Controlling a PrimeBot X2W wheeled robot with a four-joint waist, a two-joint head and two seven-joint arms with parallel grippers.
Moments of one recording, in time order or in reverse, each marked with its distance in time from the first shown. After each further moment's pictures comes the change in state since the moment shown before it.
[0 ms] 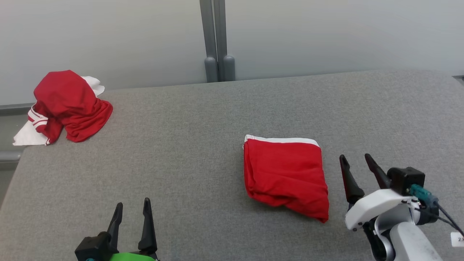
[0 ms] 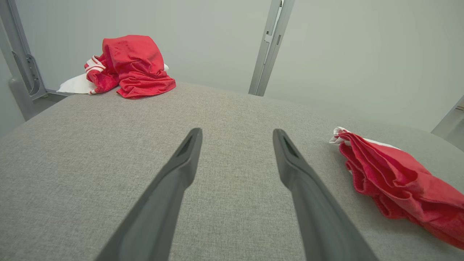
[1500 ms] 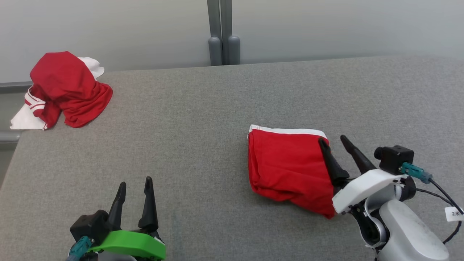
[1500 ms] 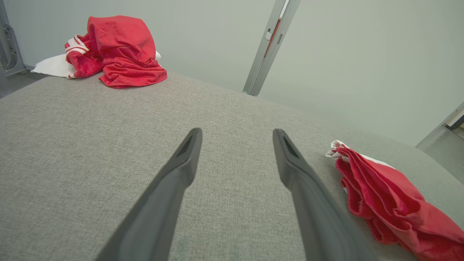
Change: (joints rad) left arm -0.113 0.050 -0.081 0.029 -0.176 0.017 0.000; right arm -0.166 -0.155 0.309 0.077 0.388 0.000 -0.032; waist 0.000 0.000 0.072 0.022
